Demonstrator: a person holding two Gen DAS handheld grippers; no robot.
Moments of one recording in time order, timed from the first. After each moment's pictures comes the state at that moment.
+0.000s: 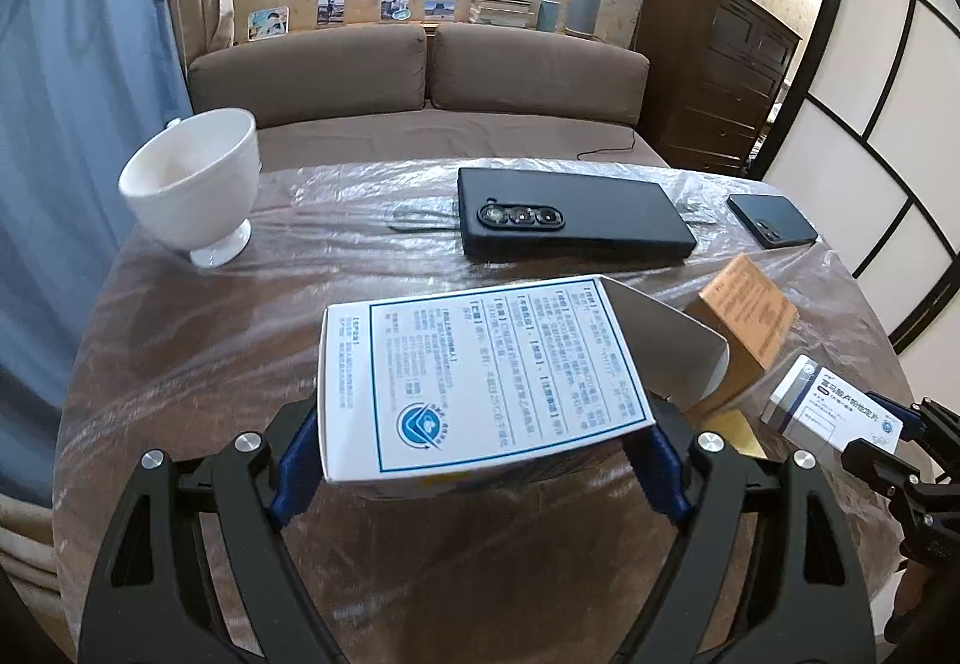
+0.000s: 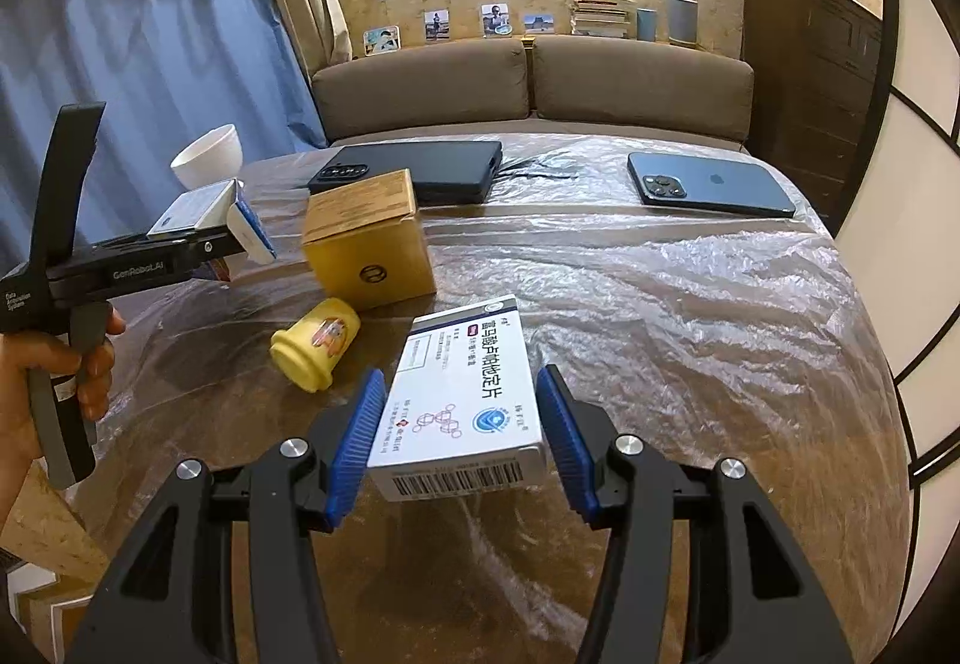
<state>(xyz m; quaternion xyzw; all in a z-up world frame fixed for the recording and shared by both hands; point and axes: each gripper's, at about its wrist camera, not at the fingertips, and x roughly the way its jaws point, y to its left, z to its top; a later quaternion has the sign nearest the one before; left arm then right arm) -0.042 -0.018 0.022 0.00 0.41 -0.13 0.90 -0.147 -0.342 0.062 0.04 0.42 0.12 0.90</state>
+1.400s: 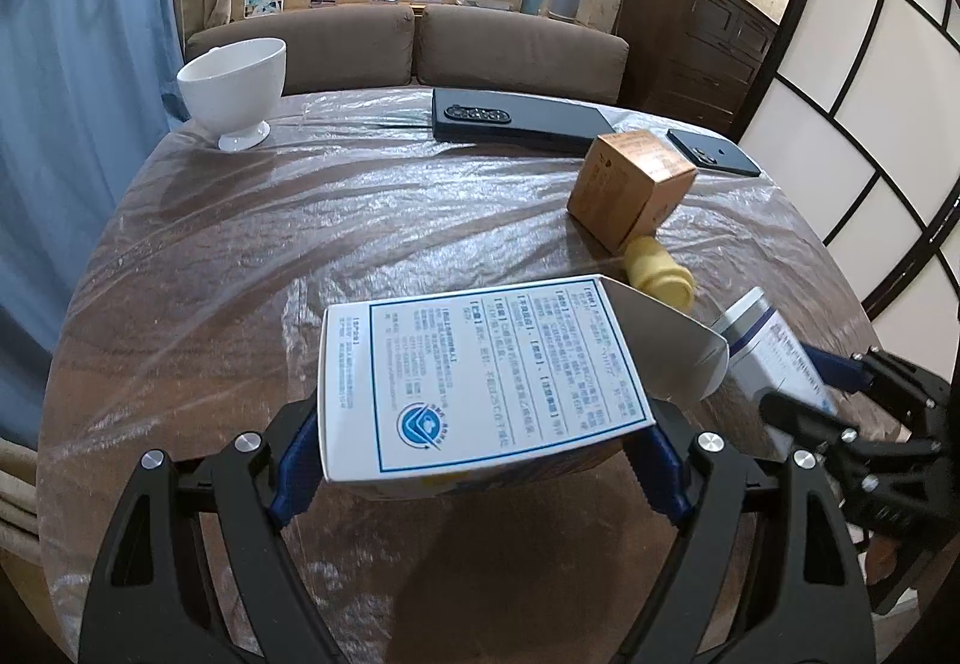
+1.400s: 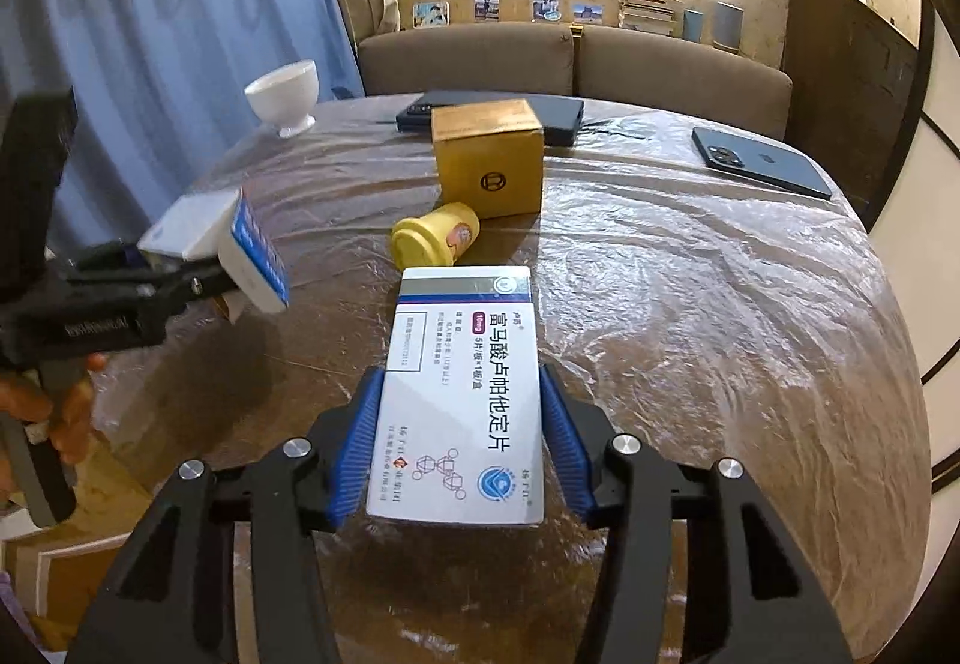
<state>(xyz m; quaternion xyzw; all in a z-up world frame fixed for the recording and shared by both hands) -0.137 -0.013 0.013 -0.01 0.43 -0.15 0.89 -0.196 -0.307 0.059 0.01 0.43 0.16 0.89</state>
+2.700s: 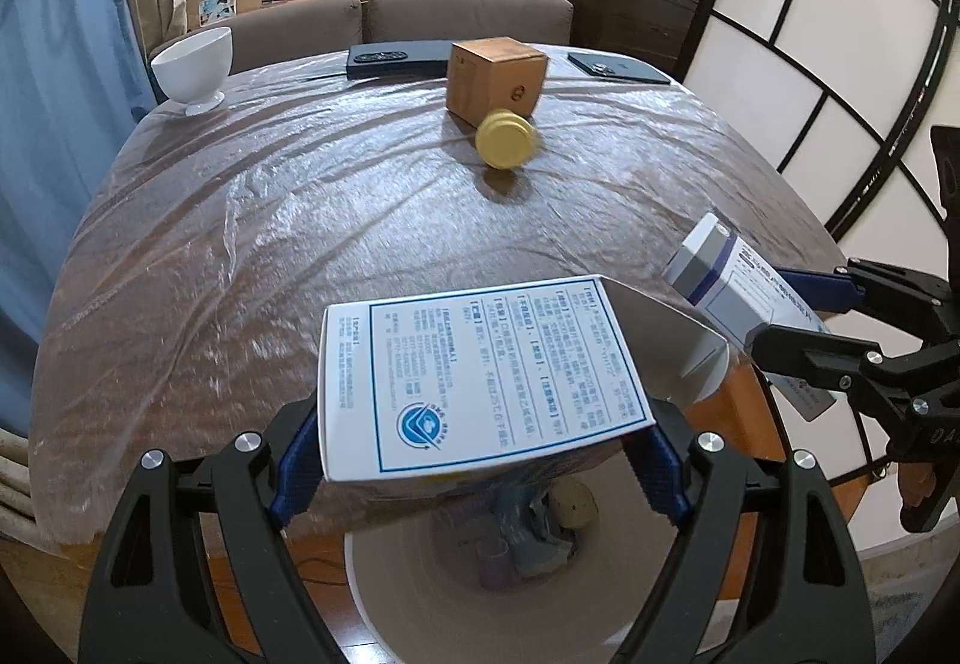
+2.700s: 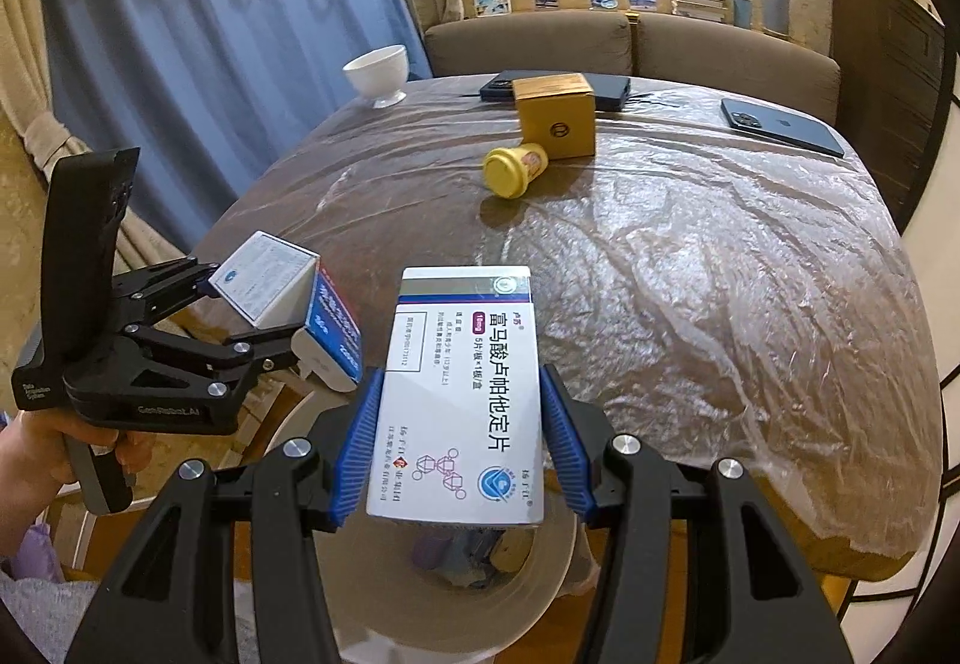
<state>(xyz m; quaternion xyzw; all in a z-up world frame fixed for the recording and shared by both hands) -0.236 -0.043 0.011 0.04 0.45 -0.19 0.87 -0.284 -0.321 0.080 0.02 0.45 0.25 0.86</state>
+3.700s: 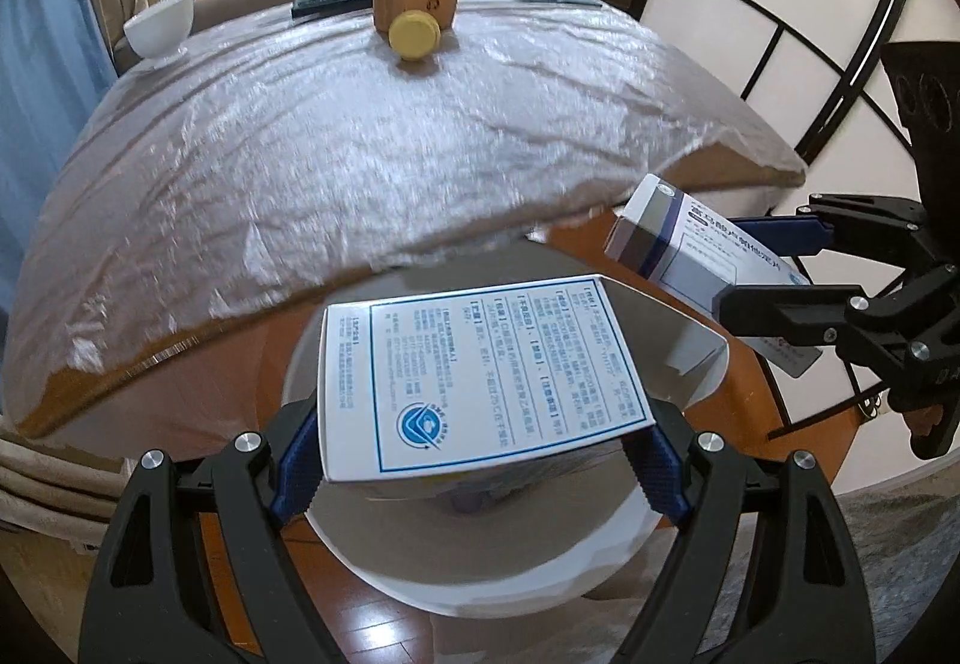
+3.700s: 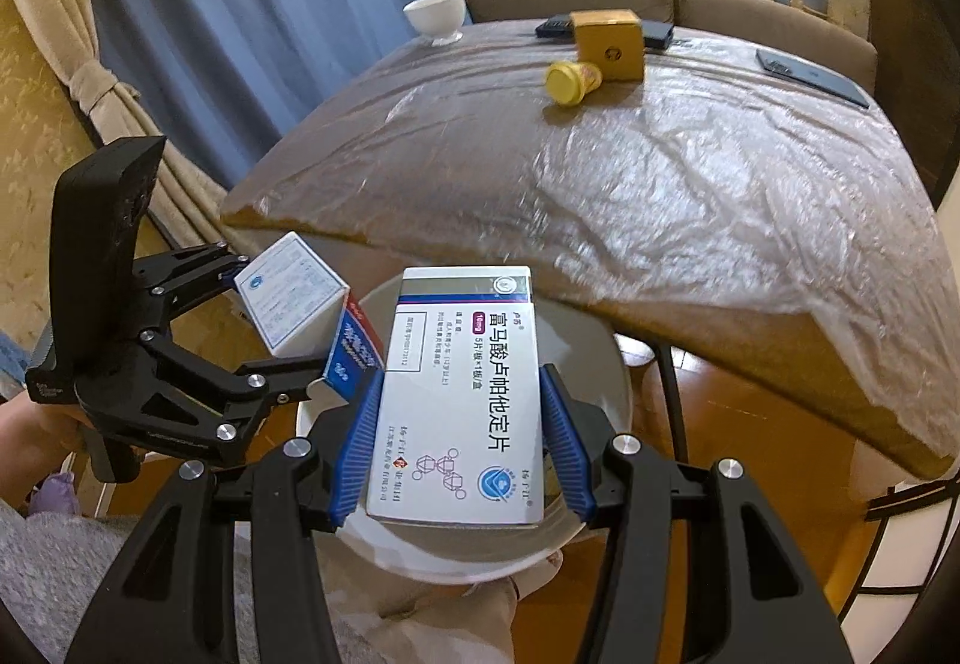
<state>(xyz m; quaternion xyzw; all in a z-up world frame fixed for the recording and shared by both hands) -0.311 -0.054 -0.014 0.07 0.48 -0.23 0.84 -0.344 -0.322 0.063 0.01 0.48 0.30 0.82</state>
